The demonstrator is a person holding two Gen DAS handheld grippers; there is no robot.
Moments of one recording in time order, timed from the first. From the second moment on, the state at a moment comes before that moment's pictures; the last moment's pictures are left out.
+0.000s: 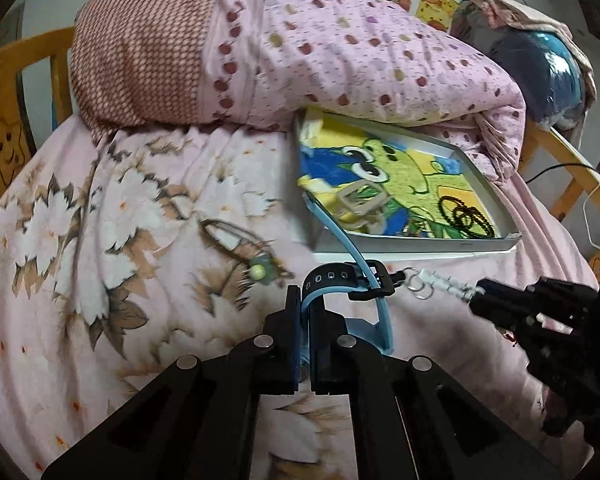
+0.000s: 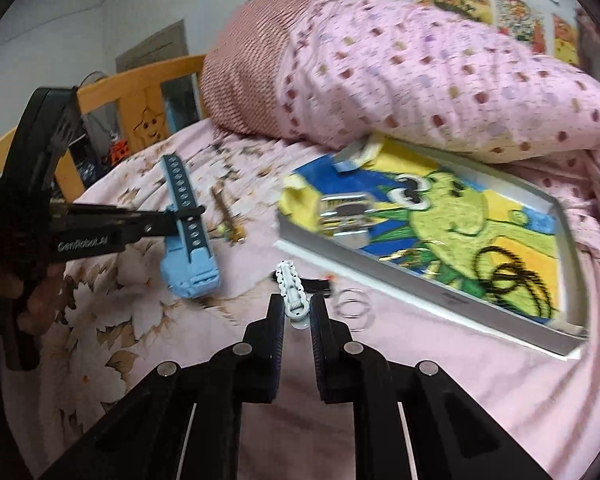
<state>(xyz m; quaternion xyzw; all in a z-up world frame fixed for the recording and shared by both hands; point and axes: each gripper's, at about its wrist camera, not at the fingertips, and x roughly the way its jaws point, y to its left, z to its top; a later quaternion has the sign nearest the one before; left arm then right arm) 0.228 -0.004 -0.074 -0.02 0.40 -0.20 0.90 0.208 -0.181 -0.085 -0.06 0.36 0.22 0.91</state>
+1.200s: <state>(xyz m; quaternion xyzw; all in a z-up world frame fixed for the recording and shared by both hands) 0.331 -0.147 -0.084 0.01 0.45 -0.20 0.87 0.274 -0.337 -0.100 0.06 0.39 0.07 0.92</state>
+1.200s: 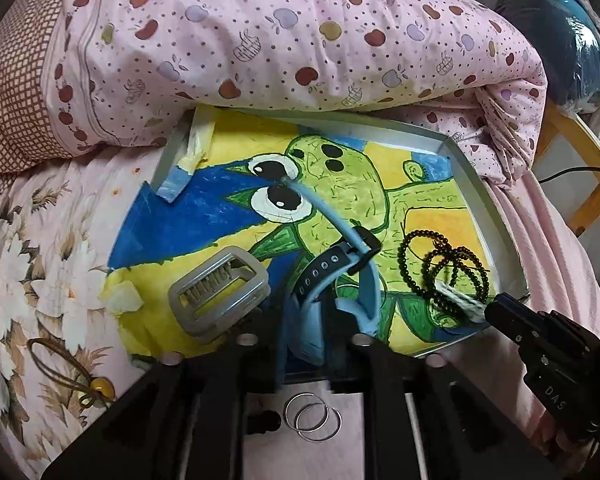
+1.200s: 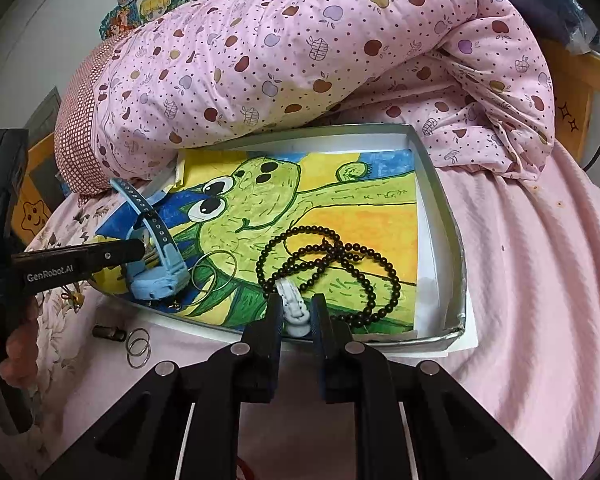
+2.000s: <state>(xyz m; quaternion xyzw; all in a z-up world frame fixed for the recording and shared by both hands) 0.220 -0.083 0.006 -0.03 0.29 -0.21 0.93 0.174 -0.307 -0.002 0.04 0.23 0.07 0.97</state>
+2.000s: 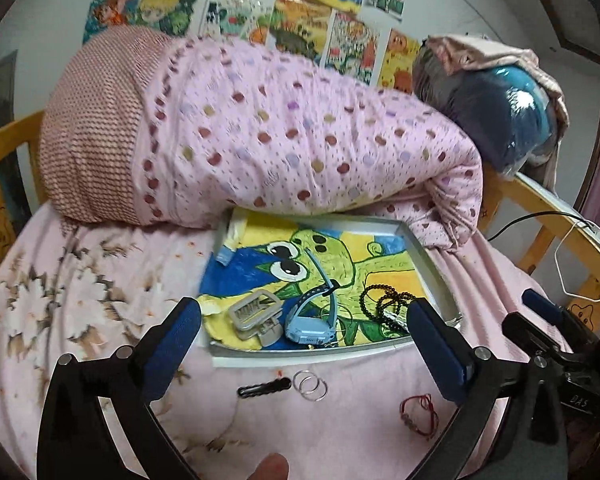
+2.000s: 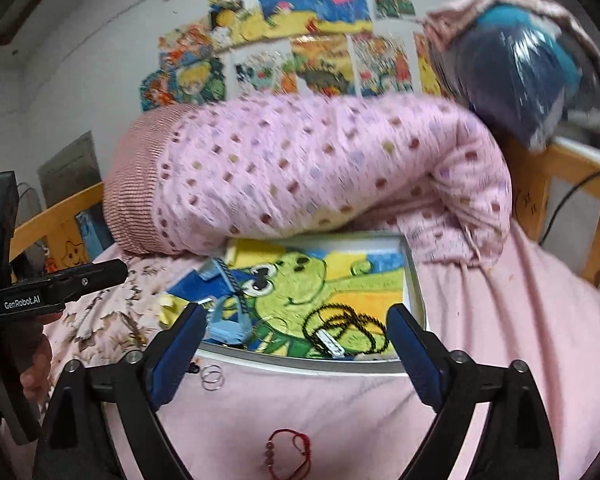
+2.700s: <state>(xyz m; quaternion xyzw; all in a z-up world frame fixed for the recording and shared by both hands) 0.126 -0.009 -0.019 0.02 0.32 -0.15 0.94 0.106 -0.252 -0.013 -0.01 0.24 0.10 0.97</state>
